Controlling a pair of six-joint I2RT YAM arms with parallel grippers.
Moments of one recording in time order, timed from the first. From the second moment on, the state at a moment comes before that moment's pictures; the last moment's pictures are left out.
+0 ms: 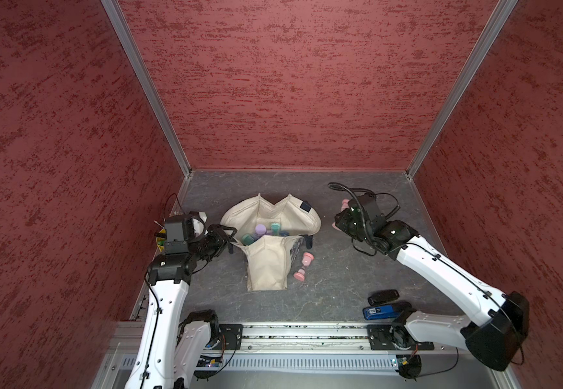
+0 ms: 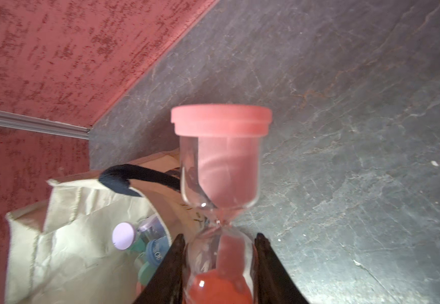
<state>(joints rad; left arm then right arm) 0.10 0.80 0.87 -0.79 0.56 -0.80 0.63 1.24 1.14 -0.62 0.19 1.03</state>
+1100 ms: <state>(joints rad) 0.04 0.82 0.89 -0.83 0.52 -0.78 0.99 1.91 2.03 -0.79 0.20 0.67</state>
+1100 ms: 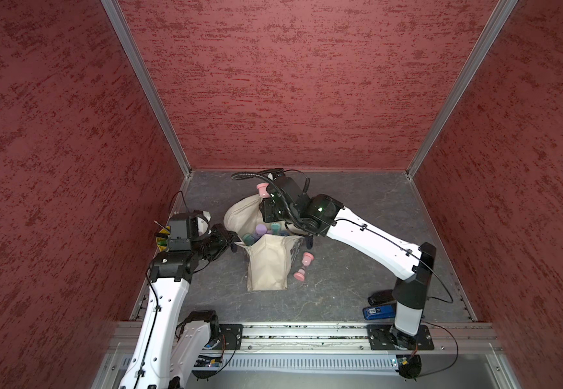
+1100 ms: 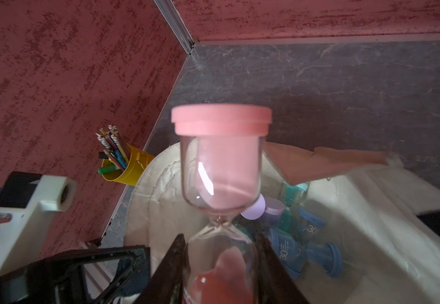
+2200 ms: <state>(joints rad) 0.07 0.82 0.89 -0.83 0.51 -0.77 1.04 1.92 1.82 -0.84 -0.01 0.62</state>
